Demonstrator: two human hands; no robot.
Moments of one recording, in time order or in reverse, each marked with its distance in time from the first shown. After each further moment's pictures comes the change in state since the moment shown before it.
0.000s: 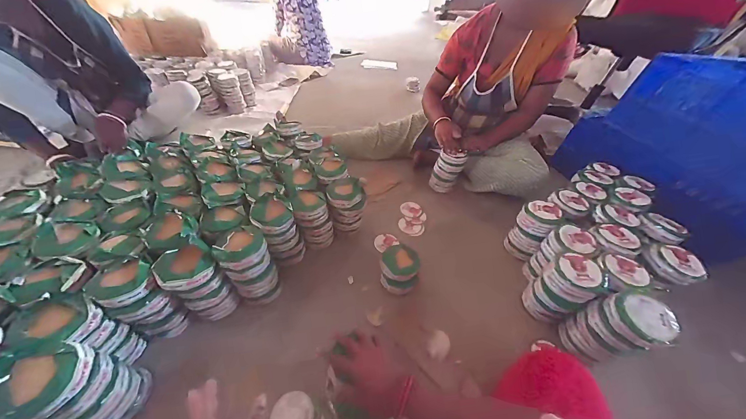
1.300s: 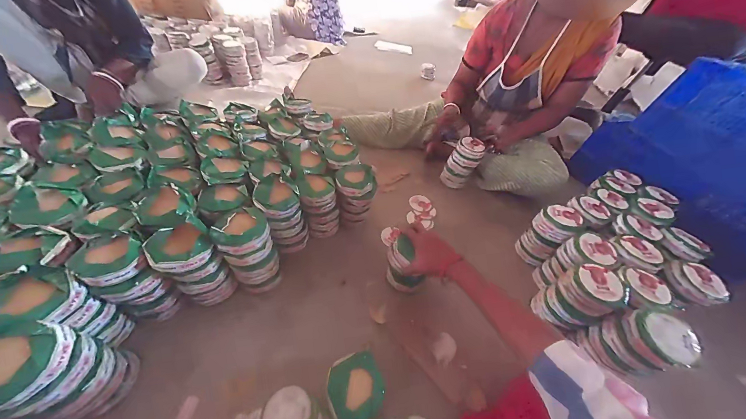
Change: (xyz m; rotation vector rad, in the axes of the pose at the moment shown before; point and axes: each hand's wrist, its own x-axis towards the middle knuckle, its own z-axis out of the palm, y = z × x) left_hand -0.002 0.015 -0.019 -0.055 -0.023 -0.083; right_hand 0.068 0.161 -0.141 -0.141 0.150 0.367
